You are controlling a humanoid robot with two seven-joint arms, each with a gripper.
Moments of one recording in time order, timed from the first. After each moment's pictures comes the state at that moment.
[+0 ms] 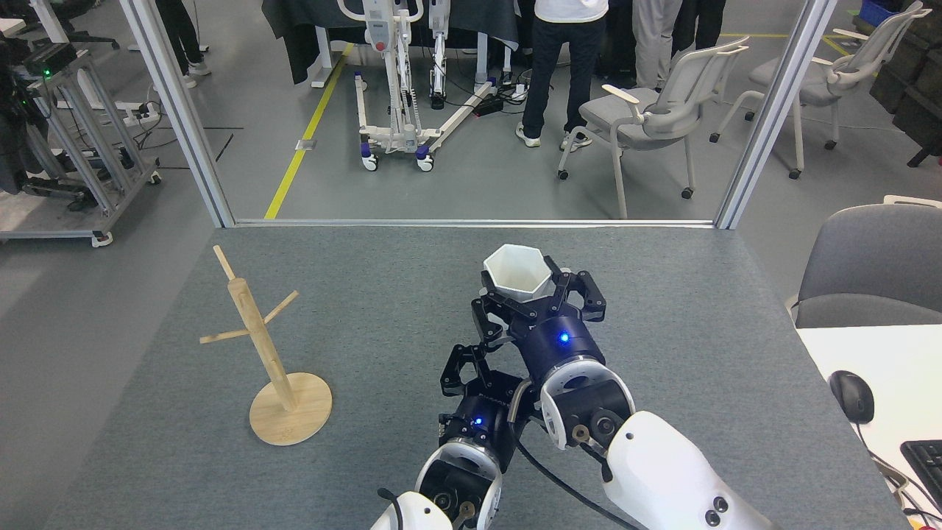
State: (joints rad) left arm -0.34 -0.14 -0.64 -1.40 -1.38 0.27 -0.05; right arm -0.61 -0.21 0.83 -1.61 1.15 0.57 0.35
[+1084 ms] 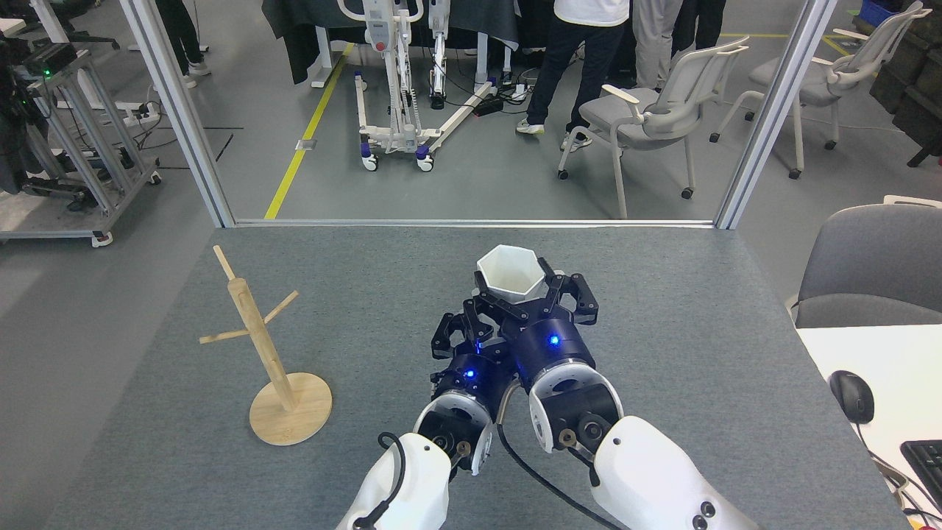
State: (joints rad) left arm -0.51 -0.14 -0.62 -1.19 -1.31 0.29 -0.06; right arm -0.60 -0.18 0.83 -1.61 1.18 0.60 0.37
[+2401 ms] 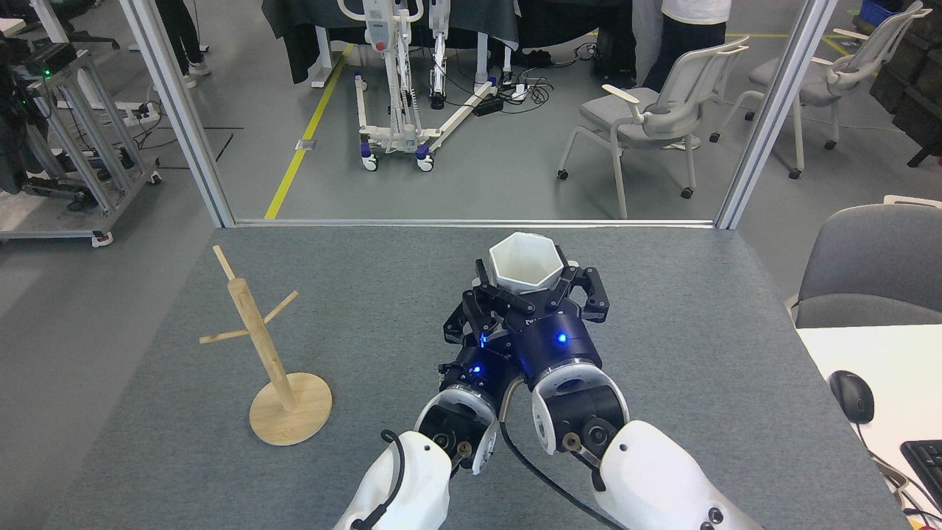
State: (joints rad) left arm -0.51 -0.13 -0.63 -1.27 -1.34 0.23 -0.02; right arm -0.59 -0.19 0.83 -1.69 1.20 0.65 0.33
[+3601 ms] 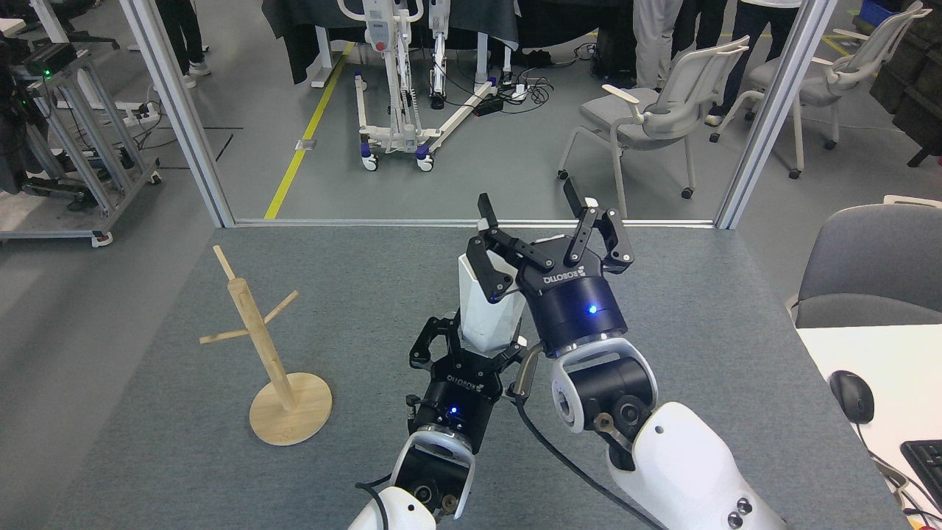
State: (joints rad) left arm -0.35 -0.08 -0.61 -1.44 -1.60 0.34 -0.02; right arm -0.60 -0.20 0.70 -1.79 1.19 0.53 0.12
